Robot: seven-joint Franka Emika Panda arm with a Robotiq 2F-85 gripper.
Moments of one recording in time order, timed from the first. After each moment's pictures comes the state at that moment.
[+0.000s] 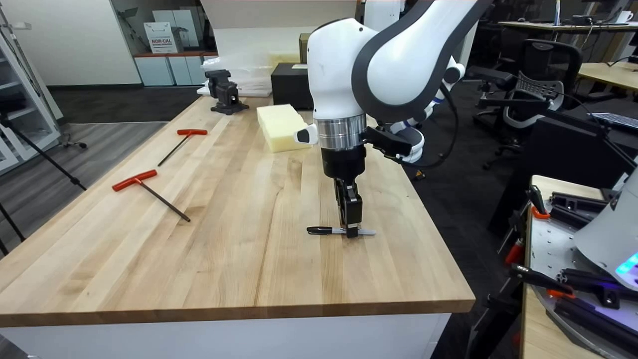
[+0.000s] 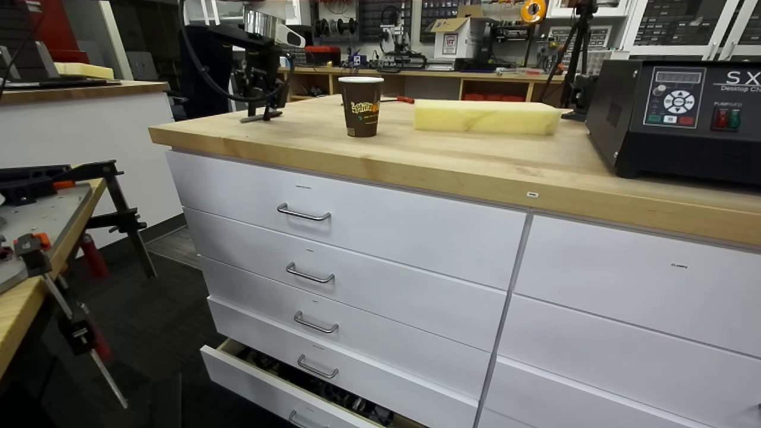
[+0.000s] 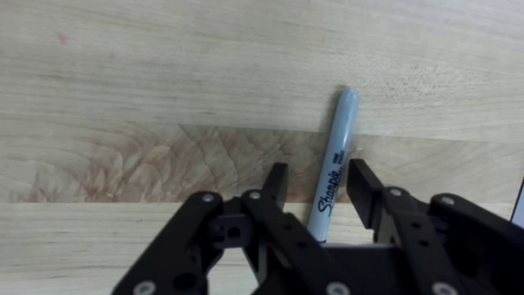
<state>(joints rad) 0.18 0.38 0.28 -2.16 0.09 2.42 -0.35</state>
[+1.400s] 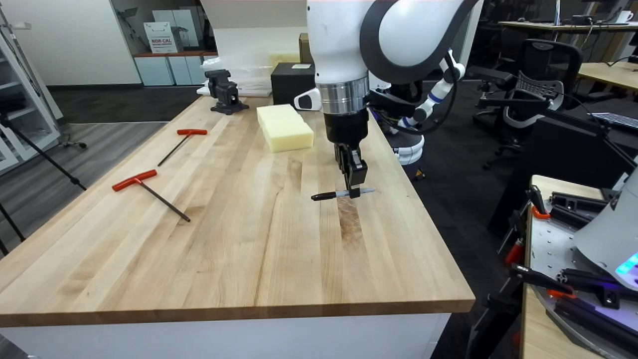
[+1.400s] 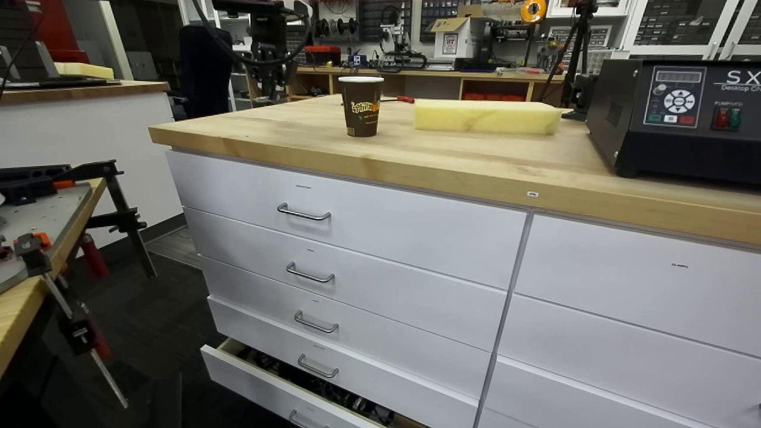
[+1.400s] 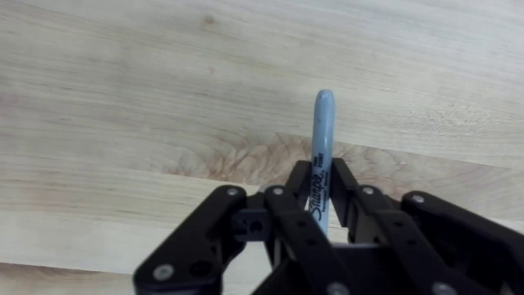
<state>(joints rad) 0.18 0.27 0.23 -2.15 -0.06 2.29 -0.35</state>
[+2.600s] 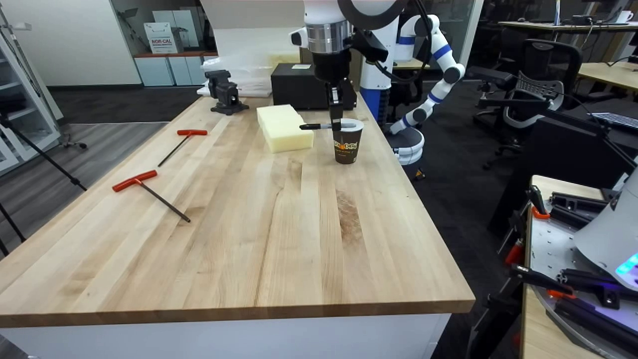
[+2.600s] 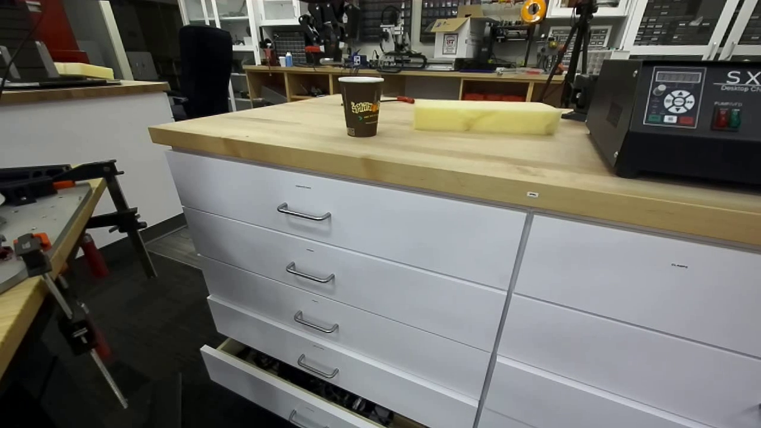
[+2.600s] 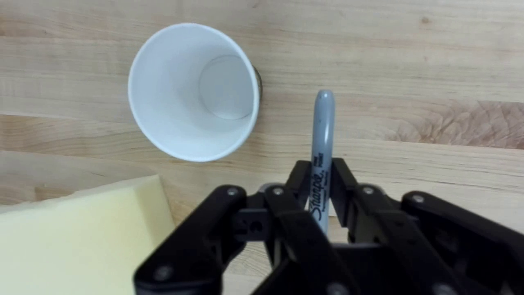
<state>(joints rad) 0.15 0.27 0.07 -1.93 -0.25 2.18 -0.28</state>
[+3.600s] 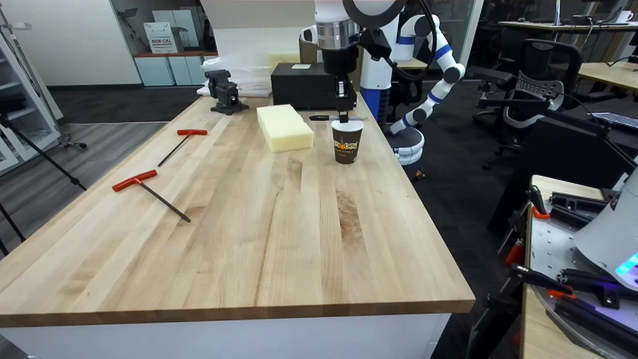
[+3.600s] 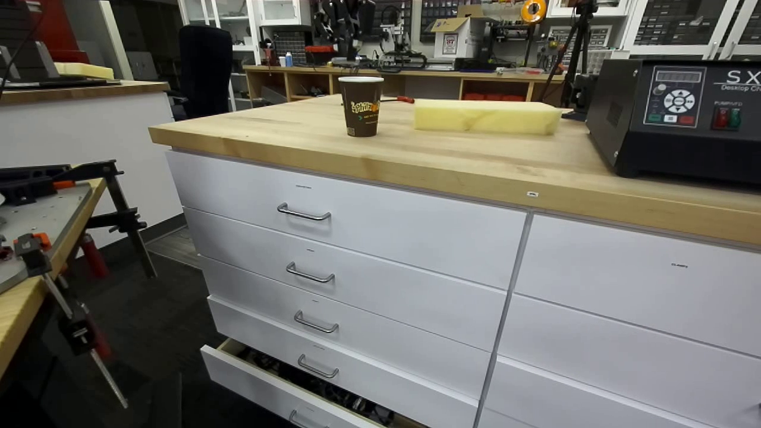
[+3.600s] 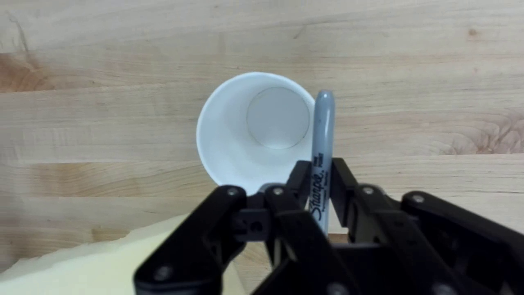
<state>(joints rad) 0.10 0.27 0.03 -1.93 -0.26 2.18 -0.25</state>
